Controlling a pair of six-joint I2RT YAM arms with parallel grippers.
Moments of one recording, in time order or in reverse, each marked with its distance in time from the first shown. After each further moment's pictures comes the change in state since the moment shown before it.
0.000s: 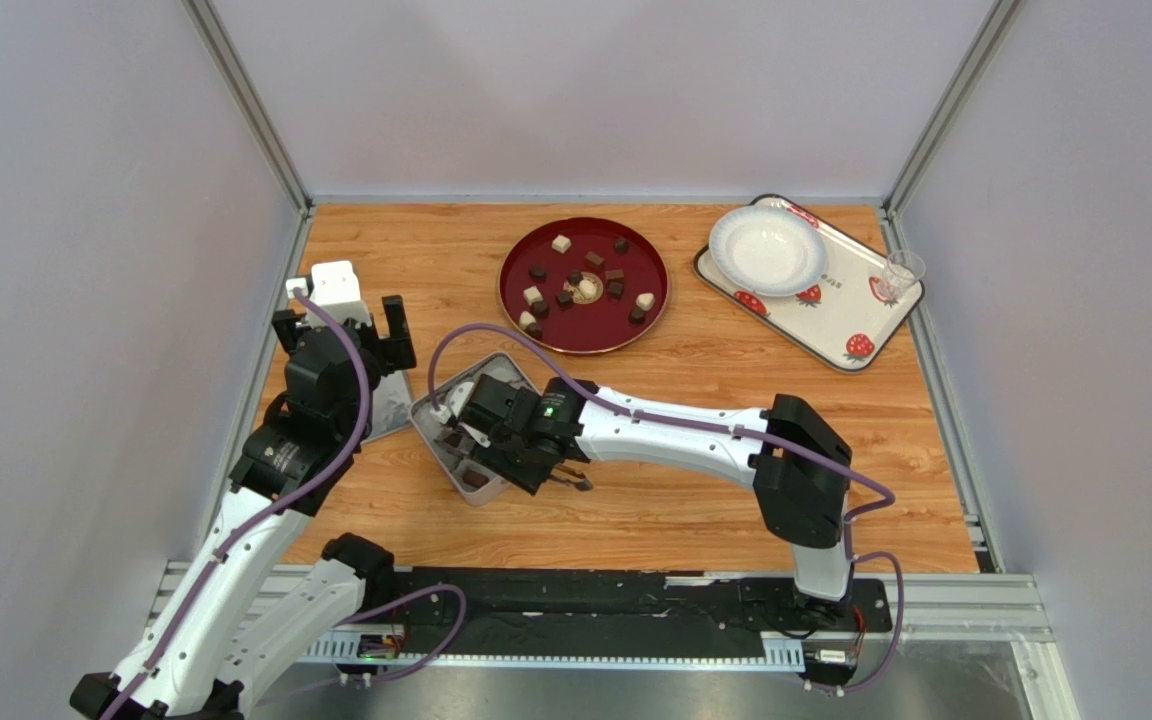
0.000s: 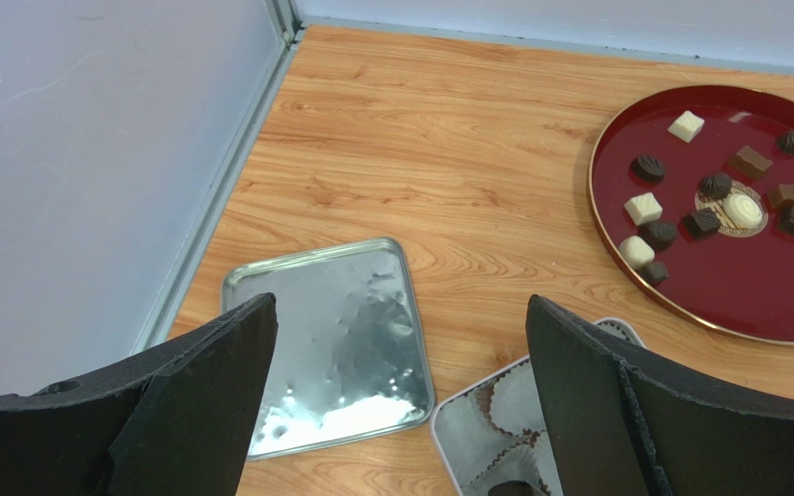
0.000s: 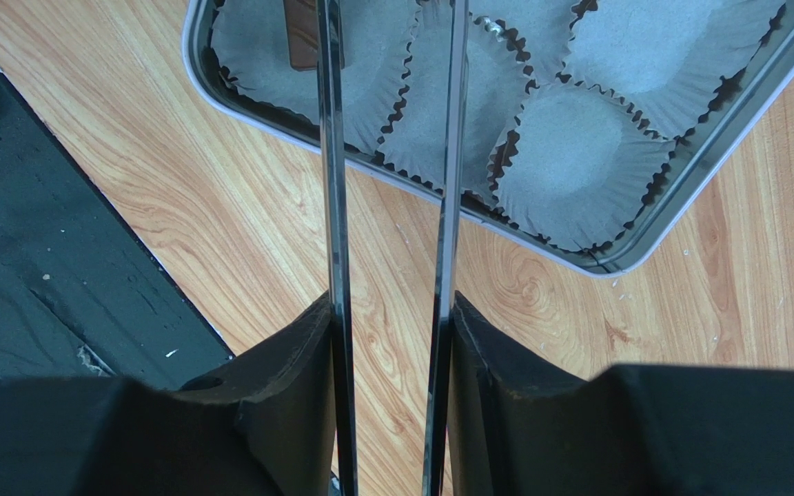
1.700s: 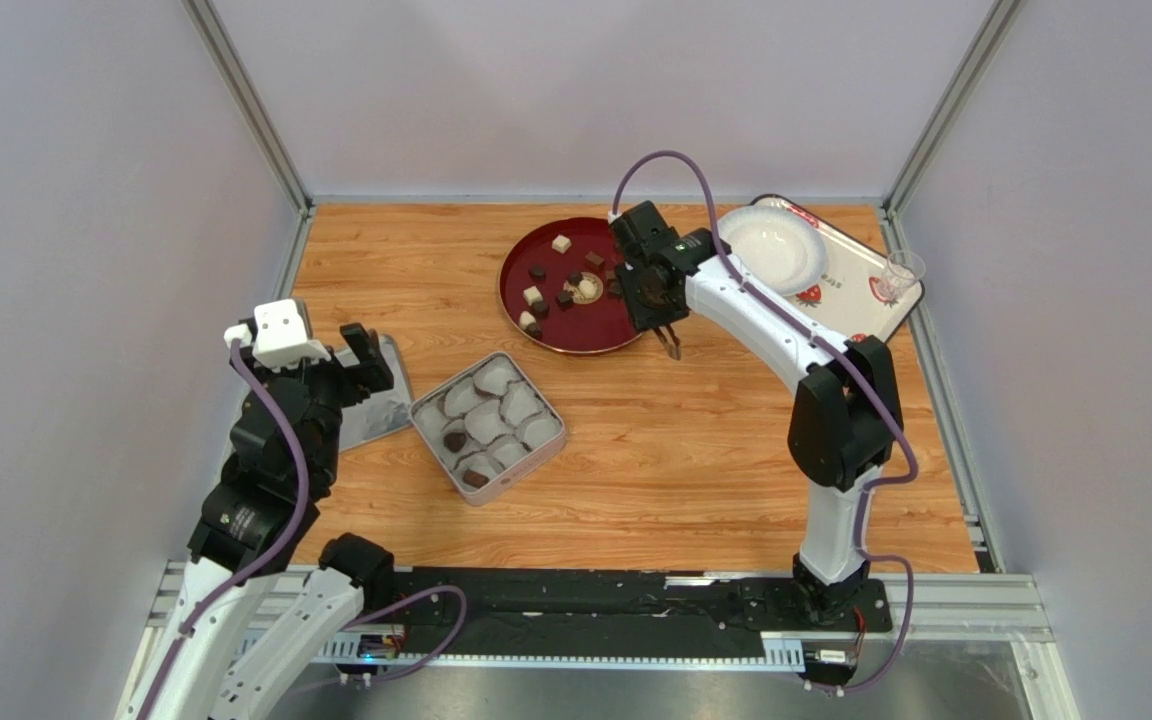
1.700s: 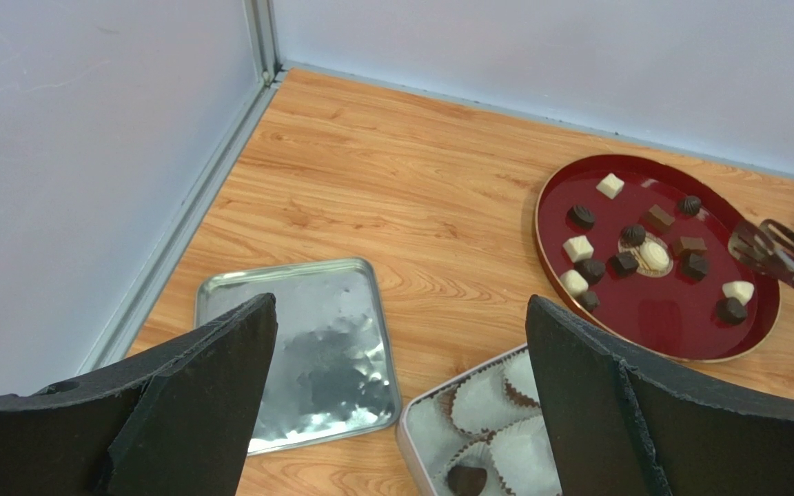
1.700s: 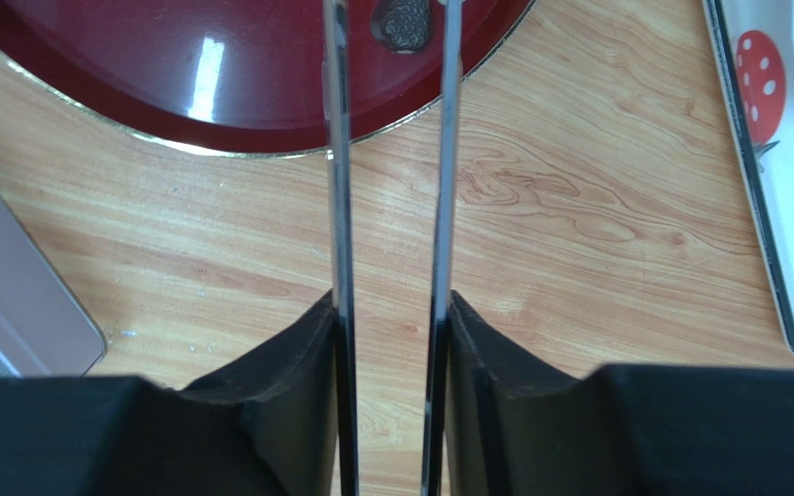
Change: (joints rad) left arm 0.000 -0.220 -0.022 -0.055 0.030 -0.070; right arm -0.626 -0.013 0.138 -0.101 0.121 0.124
